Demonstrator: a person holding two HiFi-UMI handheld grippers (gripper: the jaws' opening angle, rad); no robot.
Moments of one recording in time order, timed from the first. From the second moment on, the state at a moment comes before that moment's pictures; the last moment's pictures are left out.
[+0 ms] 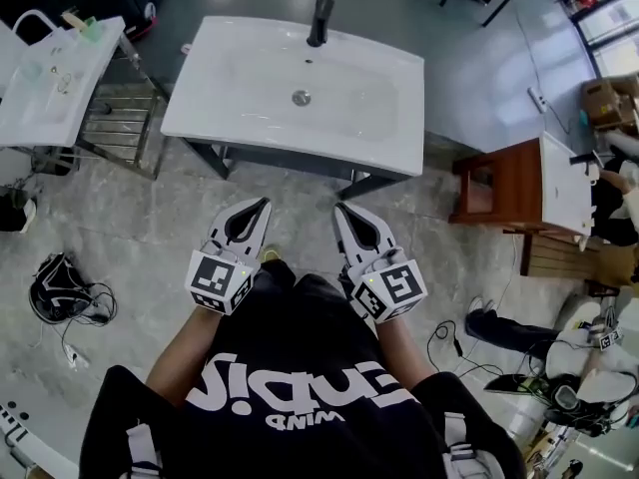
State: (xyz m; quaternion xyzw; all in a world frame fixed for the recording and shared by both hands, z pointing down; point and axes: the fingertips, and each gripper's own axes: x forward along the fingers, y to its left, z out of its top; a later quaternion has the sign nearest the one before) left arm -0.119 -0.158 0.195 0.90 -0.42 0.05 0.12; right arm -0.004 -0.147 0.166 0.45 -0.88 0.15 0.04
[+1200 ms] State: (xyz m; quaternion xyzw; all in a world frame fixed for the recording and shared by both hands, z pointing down) left arm -0.055 -0.168 0.094 0.93 -0.36 0.04 0.04; right arm 0.034 -0.157 0.099 0.41 -0.91 0.10 -0.03
